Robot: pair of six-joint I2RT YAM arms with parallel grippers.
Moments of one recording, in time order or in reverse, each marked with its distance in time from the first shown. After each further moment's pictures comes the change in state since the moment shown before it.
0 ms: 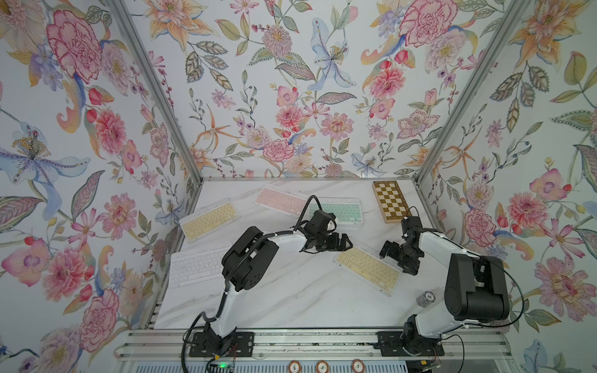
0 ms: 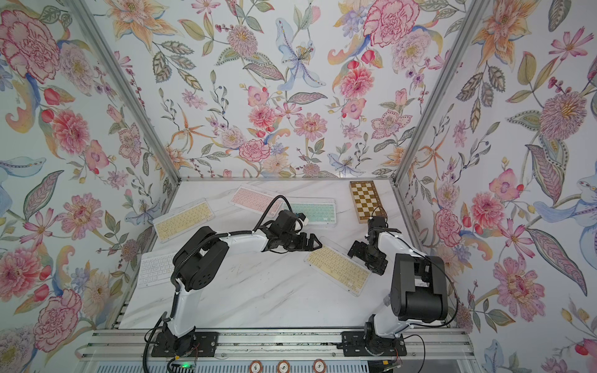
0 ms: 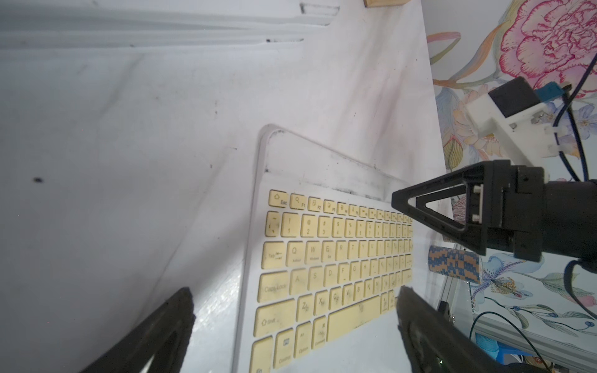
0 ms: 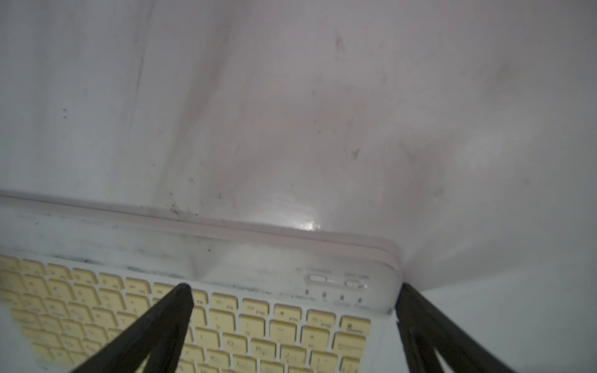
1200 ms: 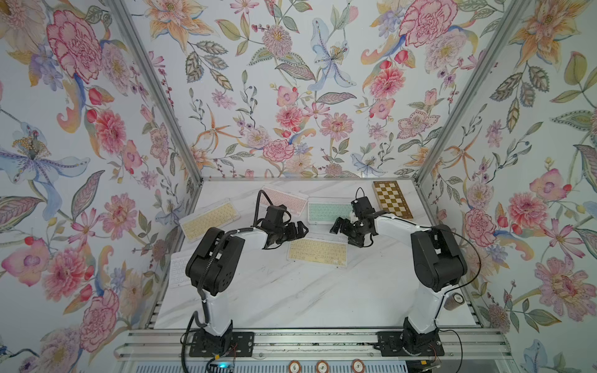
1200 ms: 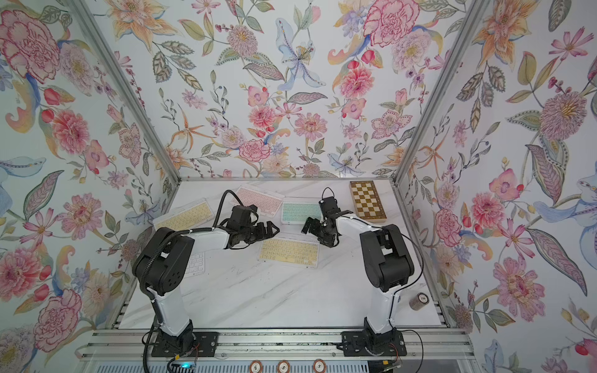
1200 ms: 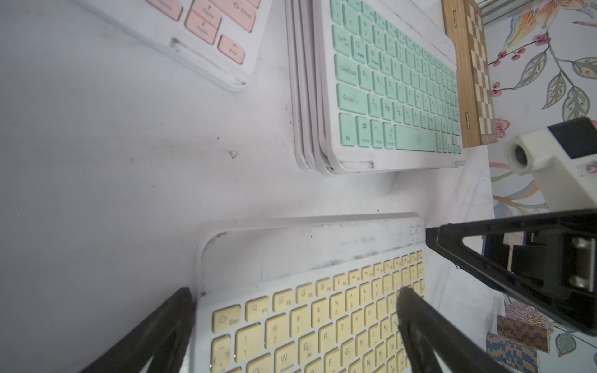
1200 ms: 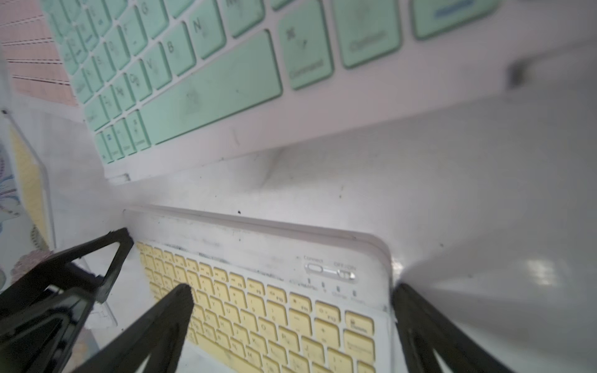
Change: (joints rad) left arm 0.322 -0.220 -0.336 0.108 -0.080 0.037; right arm 0.344 0.272 0.242 0.381 -0.286 0.212
